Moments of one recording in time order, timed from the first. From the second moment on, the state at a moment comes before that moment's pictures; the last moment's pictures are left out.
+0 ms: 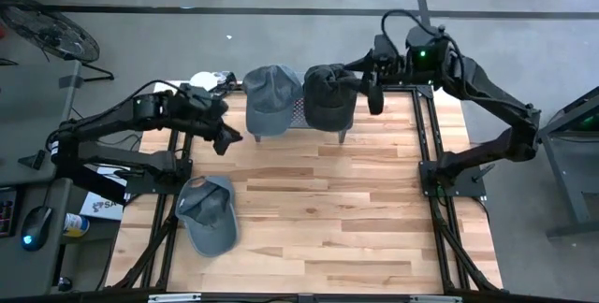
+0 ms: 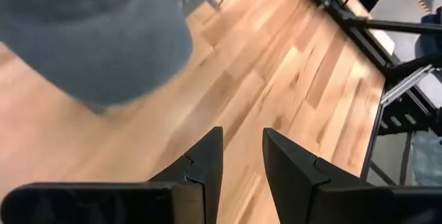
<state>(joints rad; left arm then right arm) 0.22 0.91 1.13 -0.92 0.08 -0.60 -0.42 1.29 1.64 -0.63 -0.23 -0.04</state>
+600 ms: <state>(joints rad) -0.38 1.05 1.00 -0.93 -0.27 -1.55 -0.20 1.29 1.64 -0.68 -0.03 0.05</state>
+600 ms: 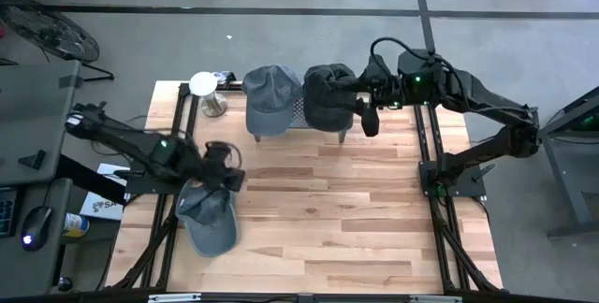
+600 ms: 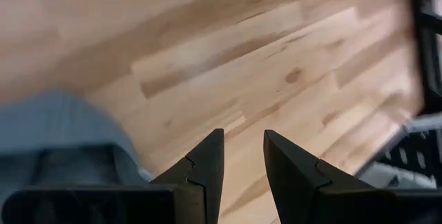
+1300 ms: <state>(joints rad) -0.54 1.46 1.00 -0.87 -0.08 -2.12 -0.10 1.29 1.64 -0.74 -0.03 0.08</state>
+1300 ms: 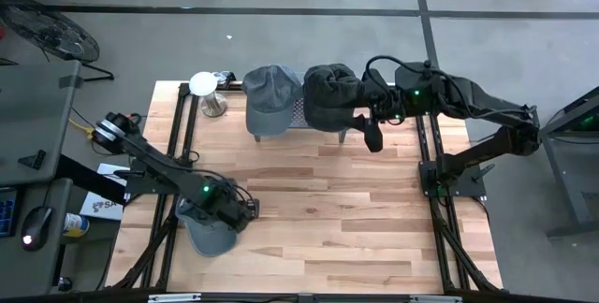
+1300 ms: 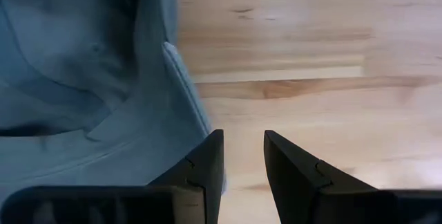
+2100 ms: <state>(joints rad) -0.54 1.52 1.00 -0.91 -0.04 -2.16 -0.10 1.29 1.64 -0.75 -0.03 0.08</state>
